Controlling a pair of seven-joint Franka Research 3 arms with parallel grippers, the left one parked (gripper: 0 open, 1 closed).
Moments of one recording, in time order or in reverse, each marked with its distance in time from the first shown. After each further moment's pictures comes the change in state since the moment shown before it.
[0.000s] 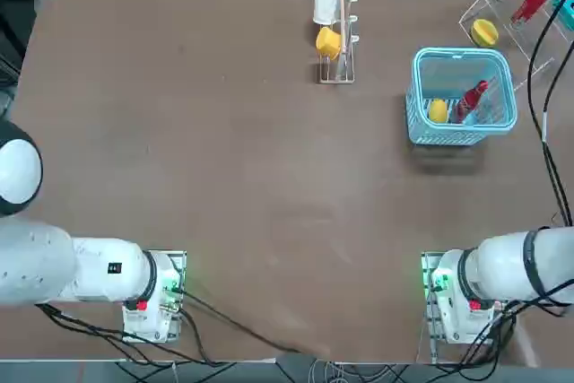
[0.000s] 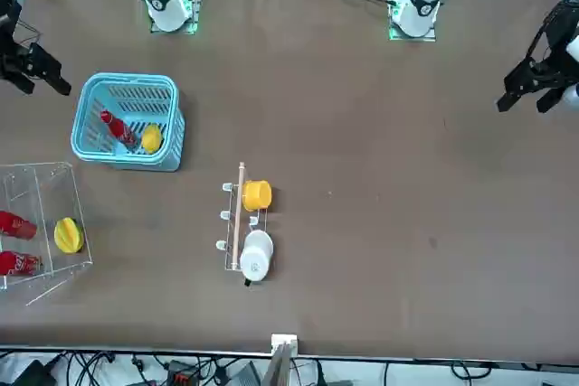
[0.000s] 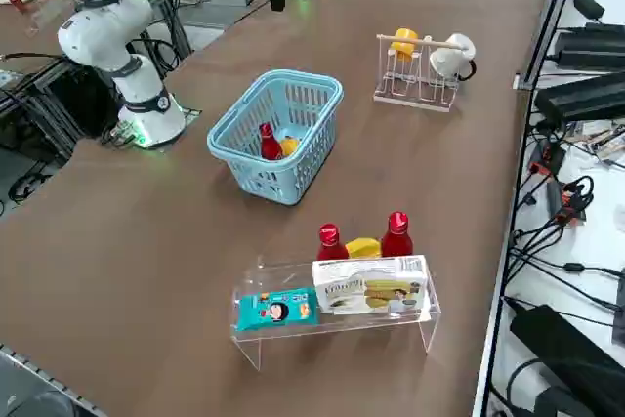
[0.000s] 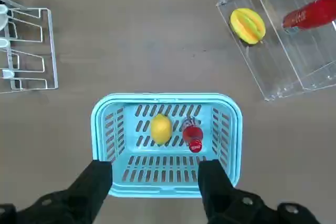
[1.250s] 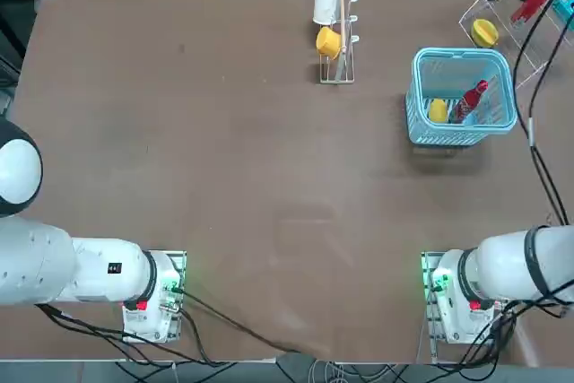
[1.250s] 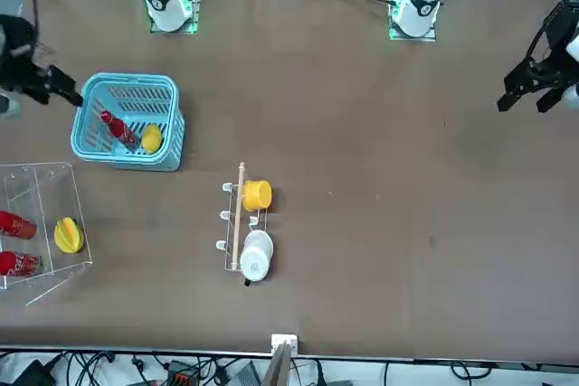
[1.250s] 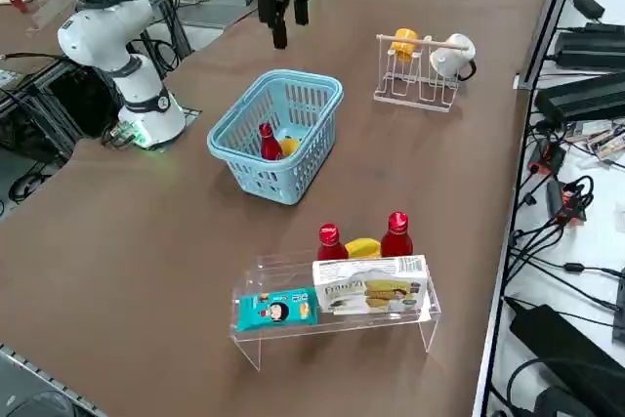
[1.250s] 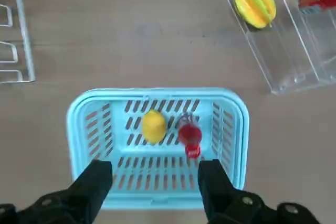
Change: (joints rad) arm -0.010 0.022 0.000 -0.176 -0.023 0.141 -0.016
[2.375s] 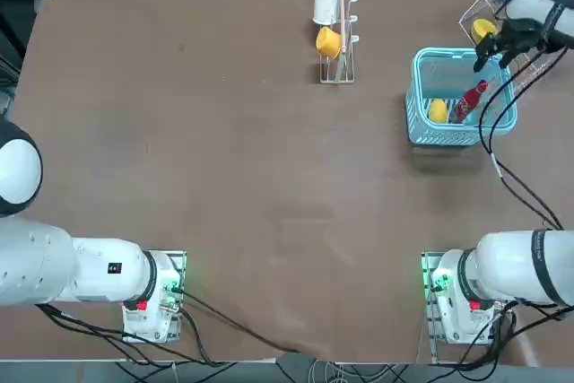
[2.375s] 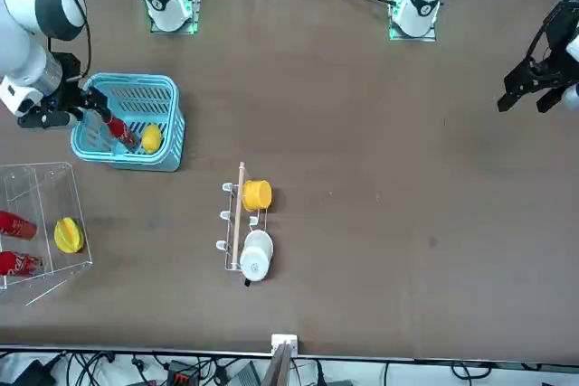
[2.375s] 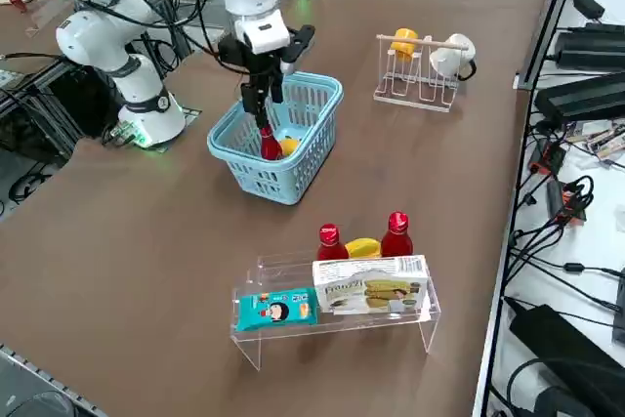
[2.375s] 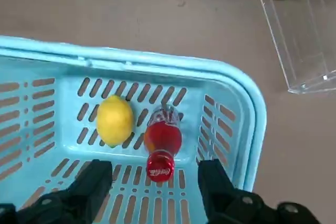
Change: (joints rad) arm -0.082 -0.082 -0.009 -0.481 -0.030 0.403 -0.177
